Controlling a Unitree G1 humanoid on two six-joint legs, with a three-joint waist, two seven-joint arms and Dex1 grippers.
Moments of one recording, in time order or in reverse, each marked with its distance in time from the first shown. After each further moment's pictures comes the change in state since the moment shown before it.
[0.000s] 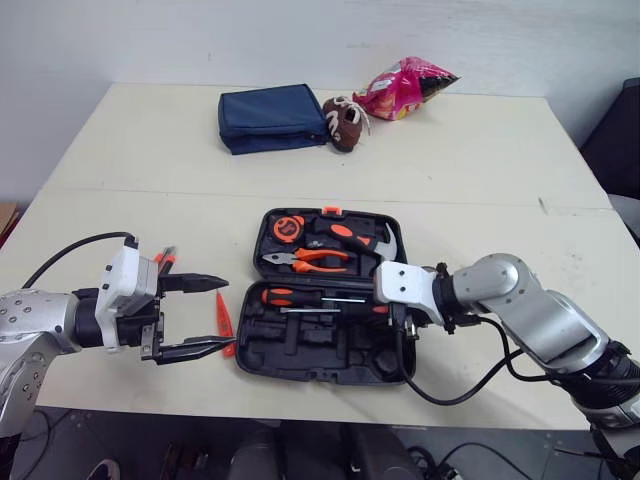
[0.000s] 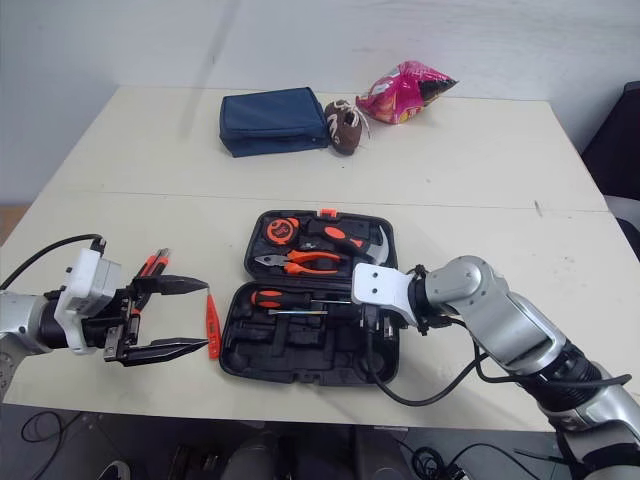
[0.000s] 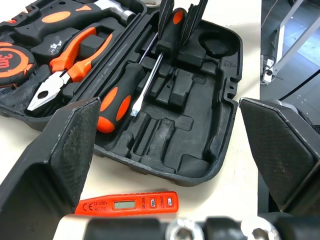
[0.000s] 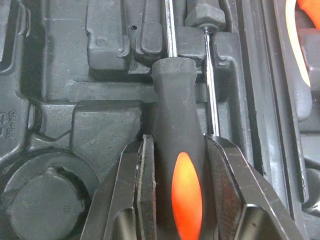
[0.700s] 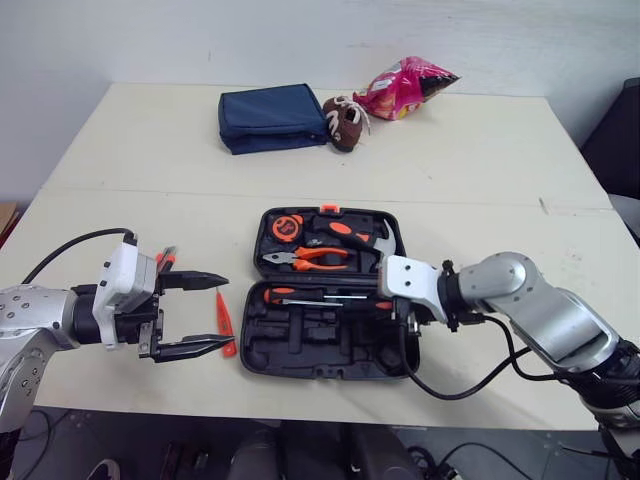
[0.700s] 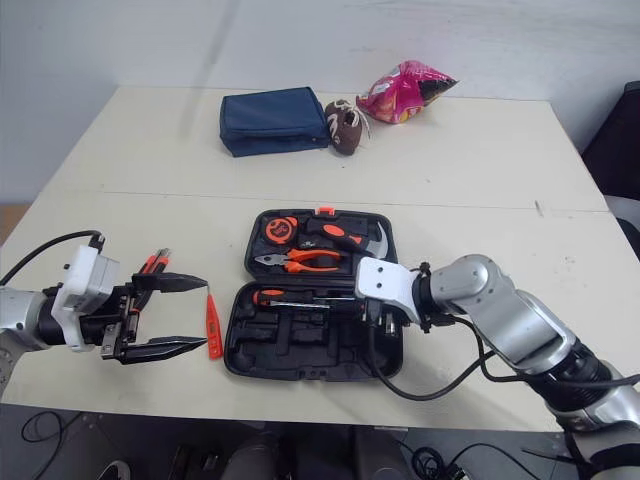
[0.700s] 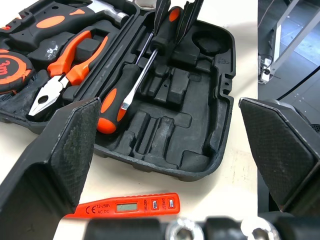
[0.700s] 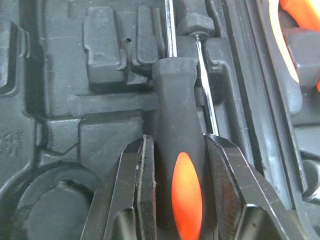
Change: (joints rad) left arm -0.022 0.004 0.000 0.008 0.000 0.006 -0.016; right arm -0.003 -0.036 -0.010 0.003 0.056 -0.006 -0.054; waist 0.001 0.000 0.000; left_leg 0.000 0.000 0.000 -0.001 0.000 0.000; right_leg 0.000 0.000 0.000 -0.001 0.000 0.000
